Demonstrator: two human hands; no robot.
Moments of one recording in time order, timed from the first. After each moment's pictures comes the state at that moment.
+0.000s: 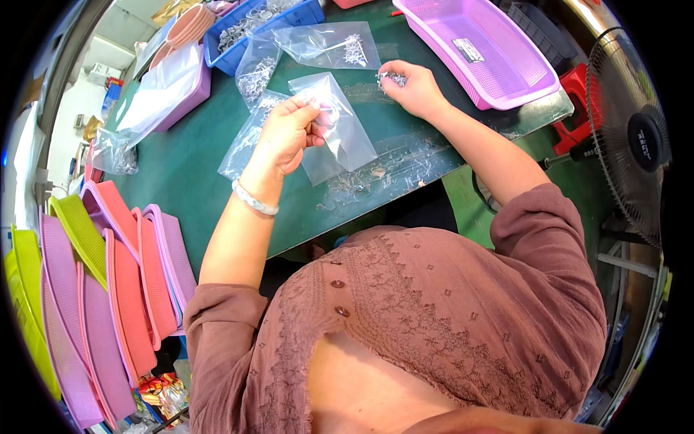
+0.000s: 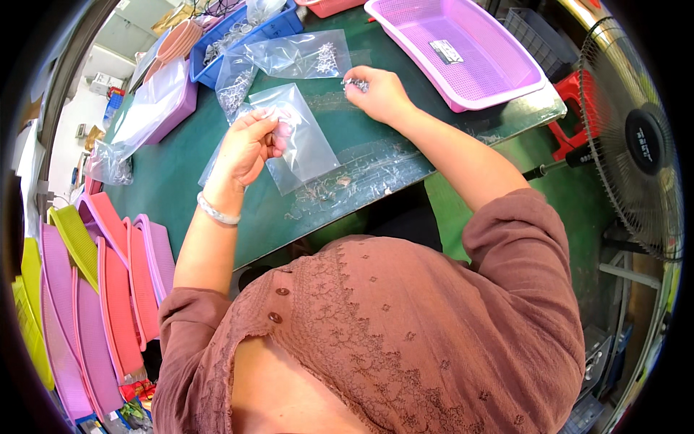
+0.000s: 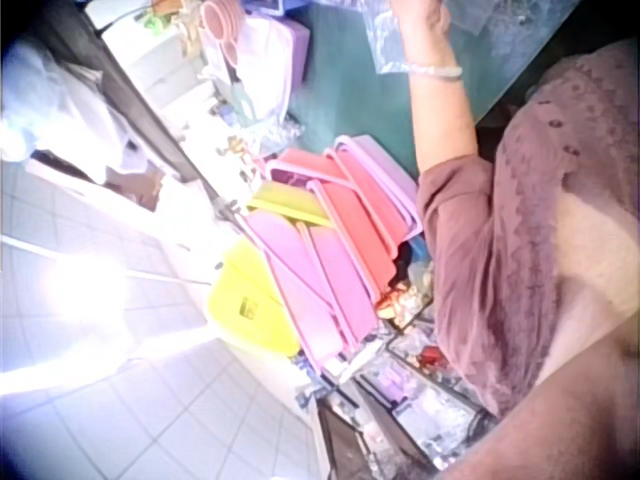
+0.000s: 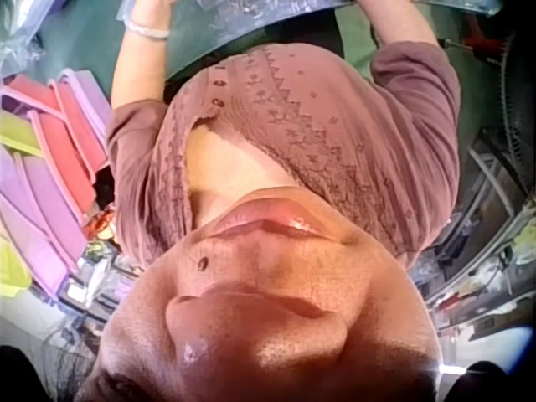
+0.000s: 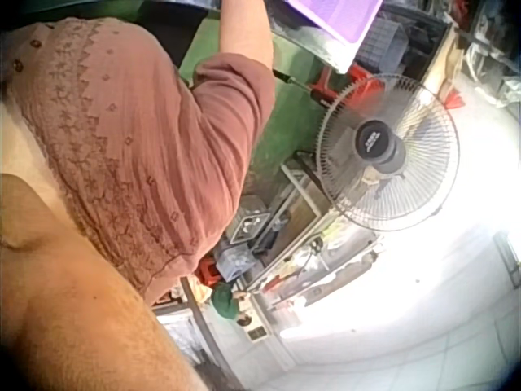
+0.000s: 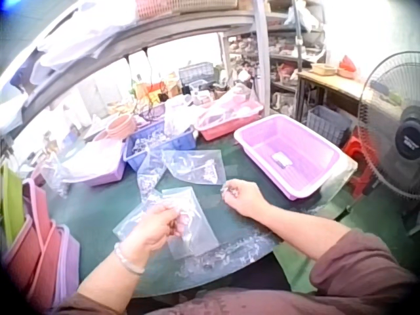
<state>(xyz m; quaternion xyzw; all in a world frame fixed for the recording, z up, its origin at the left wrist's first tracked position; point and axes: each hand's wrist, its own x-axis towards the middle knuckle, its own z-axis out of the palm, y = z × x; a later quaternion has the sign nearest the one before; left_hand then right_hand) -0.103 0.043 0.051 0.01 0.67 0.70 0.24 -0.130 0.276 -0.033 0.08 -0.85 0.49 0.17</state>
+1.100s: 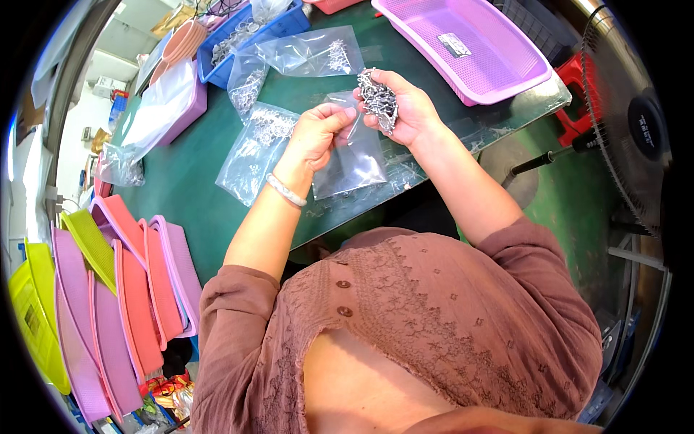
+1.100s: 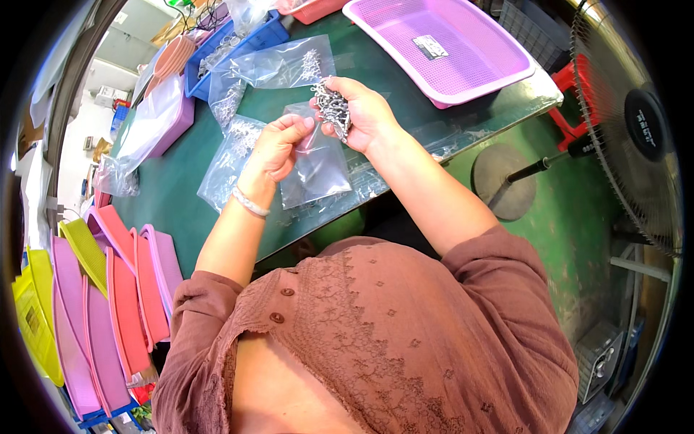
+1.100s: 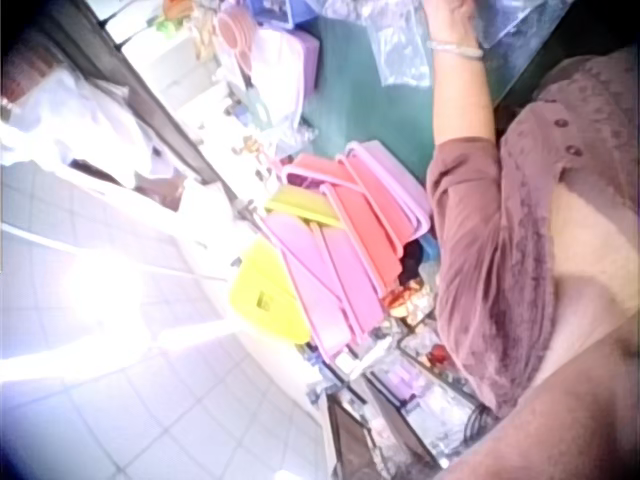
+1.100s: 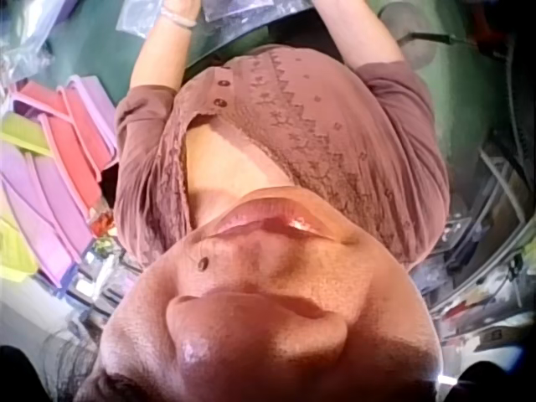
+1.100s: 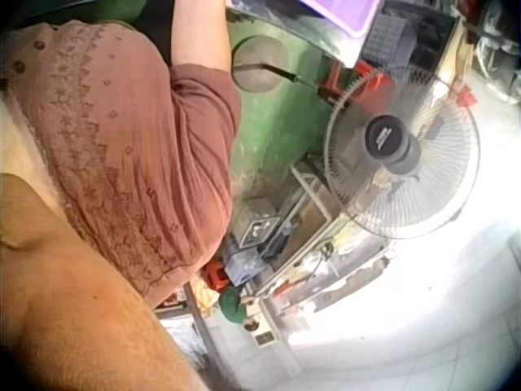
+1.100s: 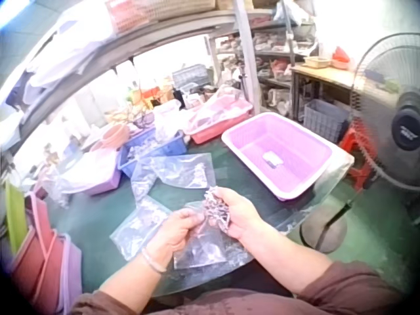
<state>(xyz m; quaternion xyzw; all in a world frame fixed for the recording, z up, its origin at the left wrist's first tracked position) -0.113 0.091 0.004 0.02 0.61 0.75 0.28 -0.091 0.262 0.002 -0.07 -0.25 0.96 -0.12</state>
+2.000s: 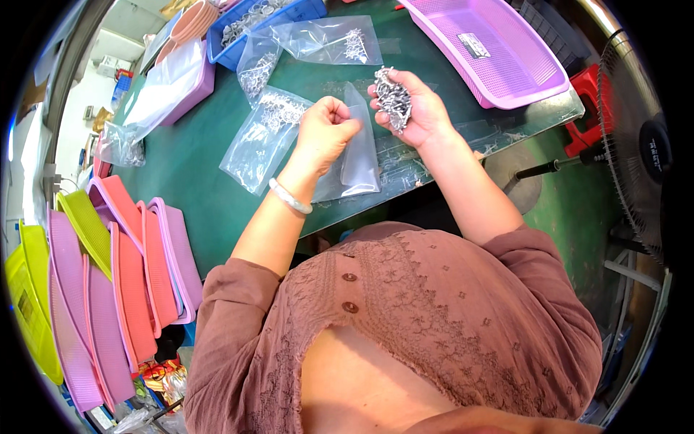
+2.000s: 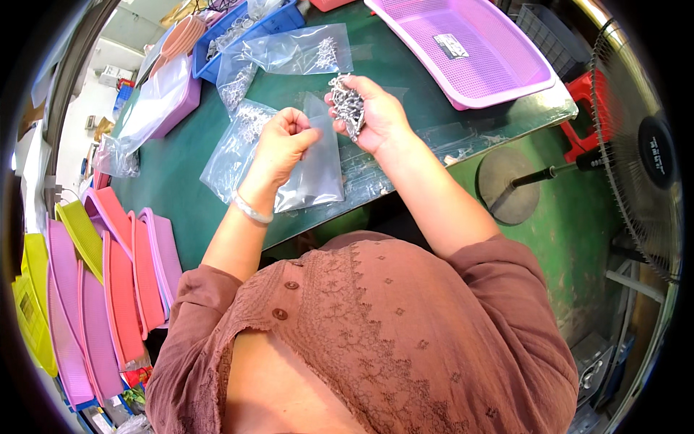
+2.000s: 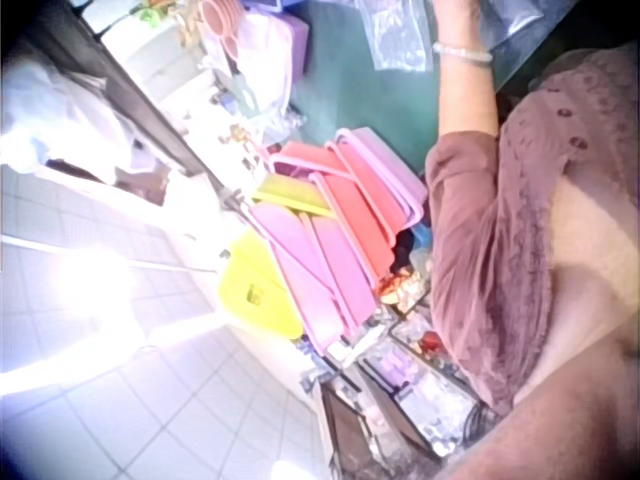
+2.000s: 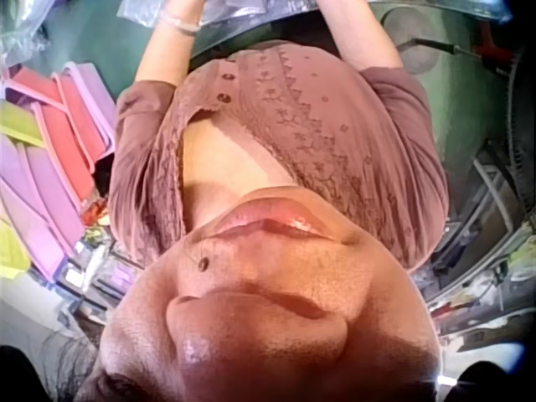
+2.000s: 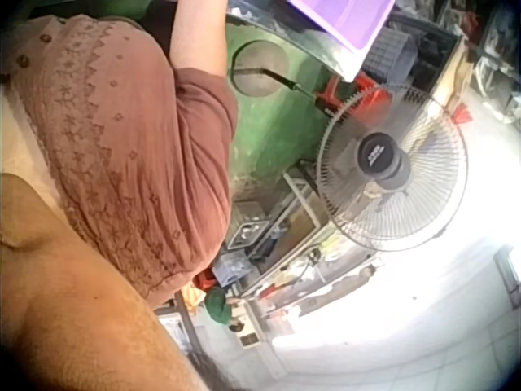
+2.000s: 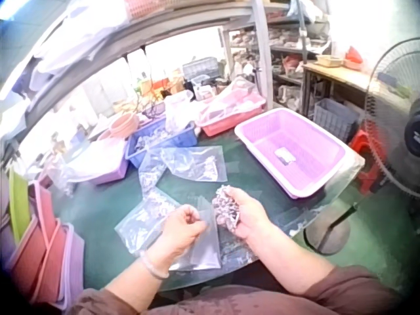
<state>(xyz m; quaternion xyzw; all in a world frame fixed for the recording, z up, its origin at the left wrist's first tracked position) -0.094 0.082 0.009 0.06 0.77 0.61 0.16 -0.088 0.250 -0.004 -0.11 -0.25 0.95 -0.12</state>
